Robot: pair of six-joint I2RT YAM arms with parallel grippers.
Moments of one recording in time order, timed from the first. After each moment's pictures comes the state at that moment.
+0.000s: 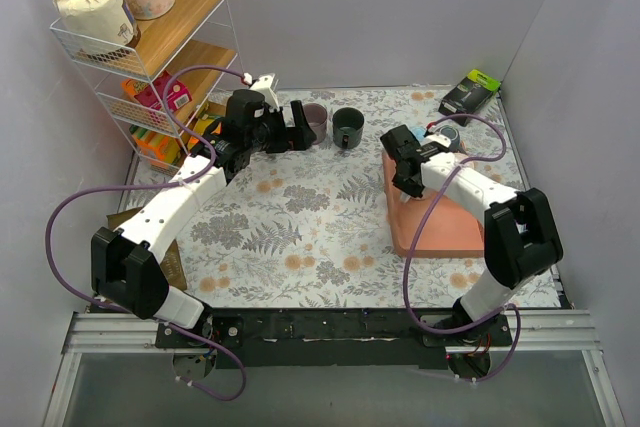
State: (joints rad) left arm -0.47 1.46 1.32 -0.33 0.10 -0.46; right arm 0.49 1.65 1.17 -0.74 0.52 1.01
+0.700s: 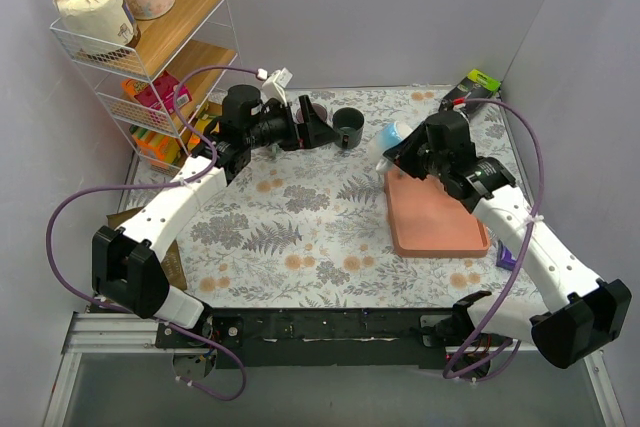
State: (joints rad) left arm -0.47 1.46 1.31 -0.15 0.52 -0.62; right arm 0.49 1.19 1.18 -0.62 0.12 0.97
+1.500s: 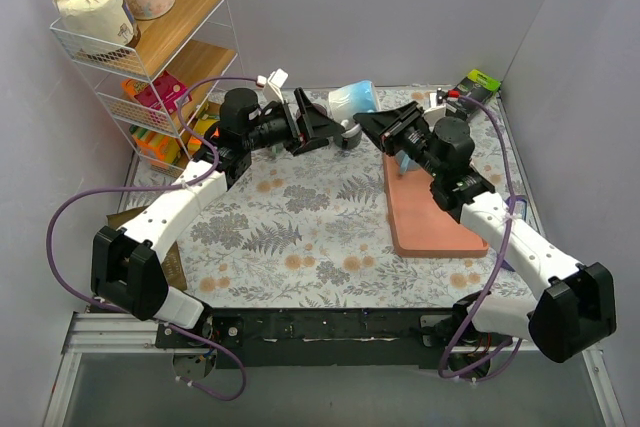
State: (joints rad) left arm -0.47 1.45 1.24 0.04 0.65 -0.96; right arm 0.48 1.20 0.95 0.23 -0.20 1.33
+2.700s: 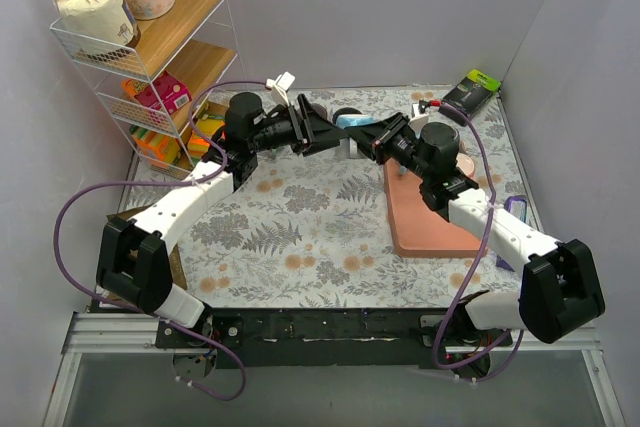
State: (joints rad) left arm -0.47 1.50 1.19 0.23 0.74 -1.14; right arm 0.48 1.31 0.86 0.46 -0.31 1.43
